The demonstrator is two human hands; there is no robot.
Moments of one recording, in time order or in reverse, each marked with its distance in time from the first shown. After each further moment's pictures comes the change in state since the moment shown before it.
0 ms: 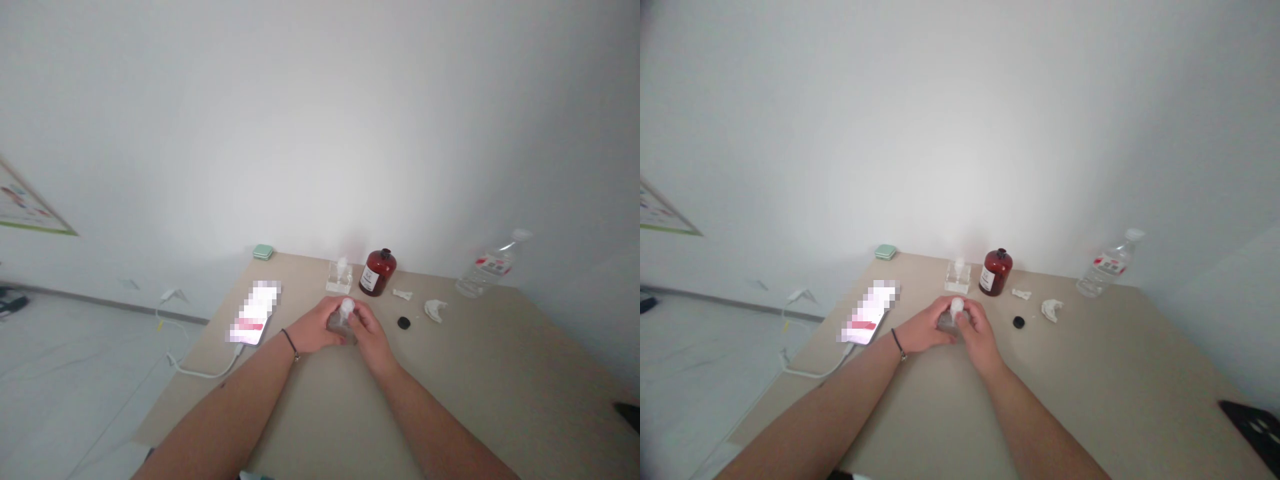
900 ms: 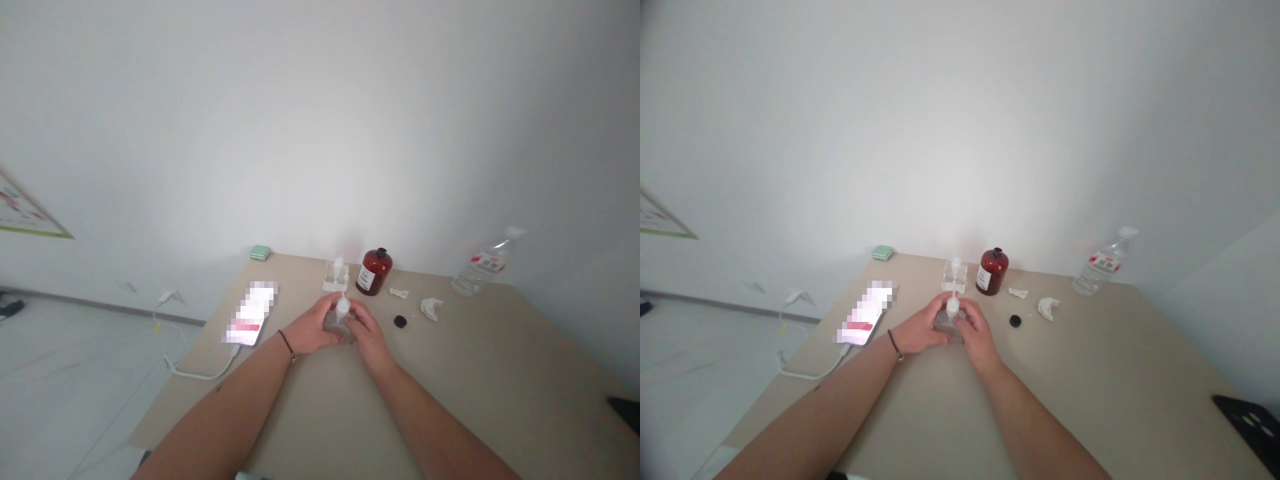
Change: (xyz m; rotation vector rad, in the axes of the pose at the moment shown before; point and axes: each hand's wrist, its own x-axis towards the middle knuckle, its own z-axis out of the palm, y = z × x) left_hand -0.002 -0.003 0.001 -0.030 -0.005 -0.042; right_hand 0.000 -0.002 -0.003 0.091 -0.042 -0.008
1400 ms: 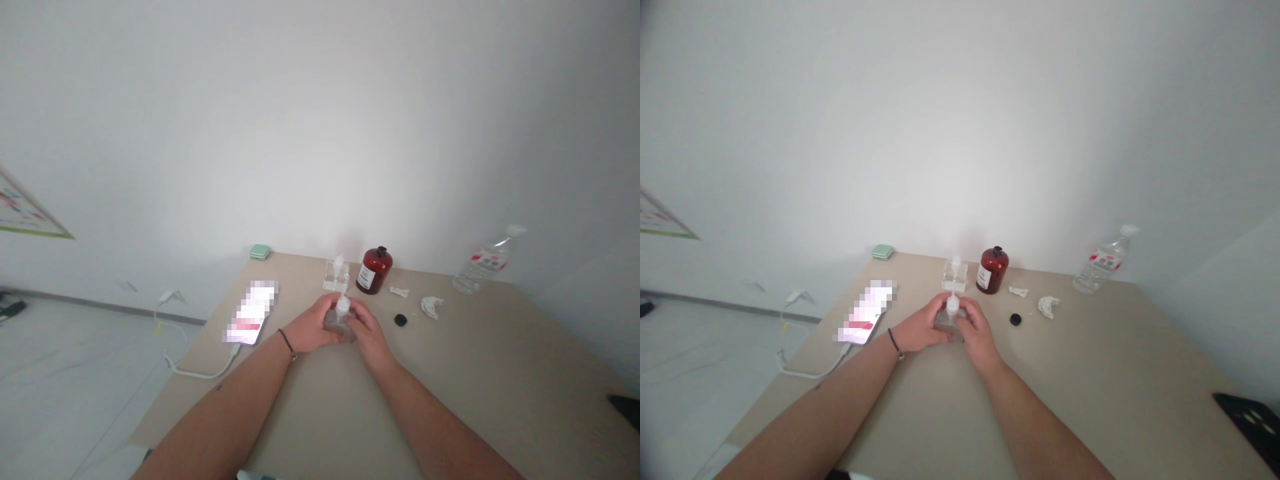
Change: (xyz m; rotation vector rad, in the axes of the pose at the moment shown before) left_hand 0.001 -0.004 0.000 0.031 0.000 0.010; right_hand 0.000 0.001 -0.001 0.005 0.000 -0.006
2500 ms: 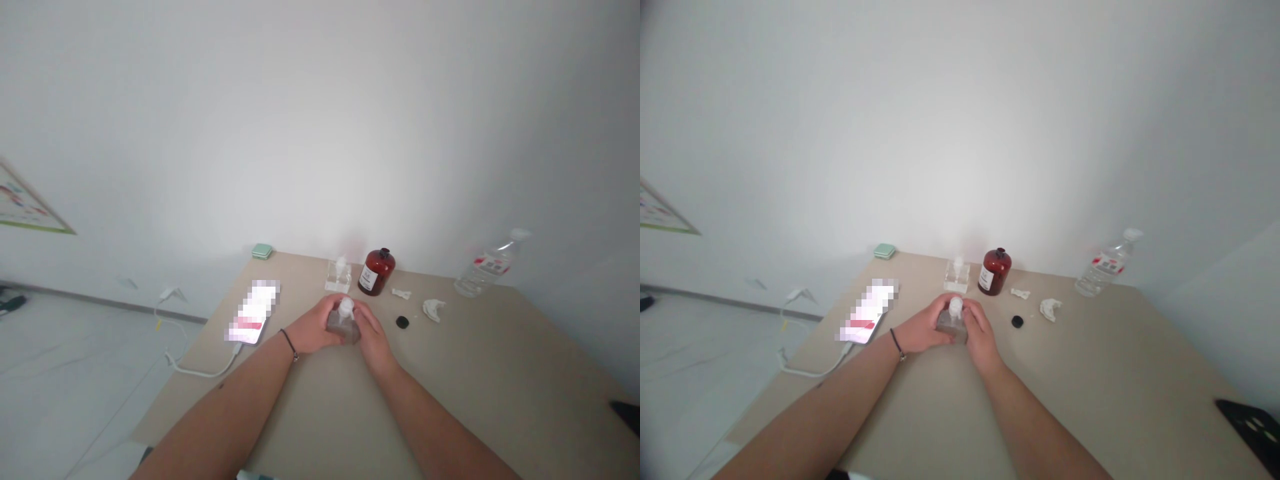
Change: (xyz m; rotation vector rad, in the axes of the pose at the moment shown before) left_hand 0.001 0.006 0.001 -0.047 0.001 0.012; right_hand -0.002 0.004 0.002 -0.062 0.072 0.049
